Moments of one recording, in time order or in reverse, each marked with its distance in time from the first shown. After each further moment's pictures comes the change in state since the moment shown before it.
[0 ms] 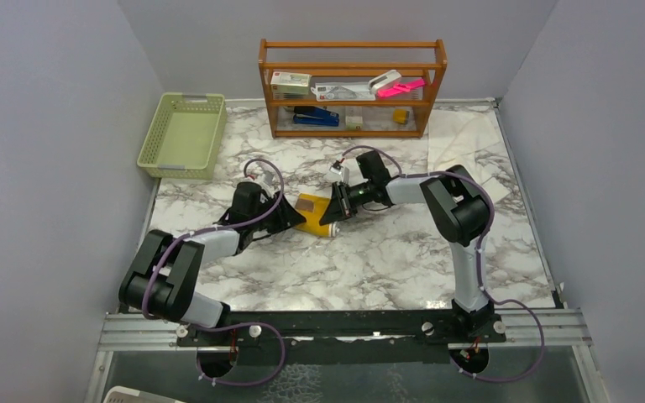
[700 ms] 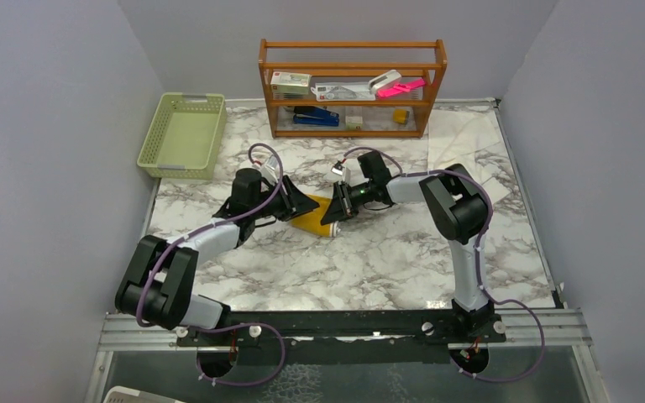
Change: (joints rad) left arm -0.013 -0.029 0.107 0.055 0.193 -0.182; right arm -0.020 0.030 0.016 -0.020 -0.041 0.040
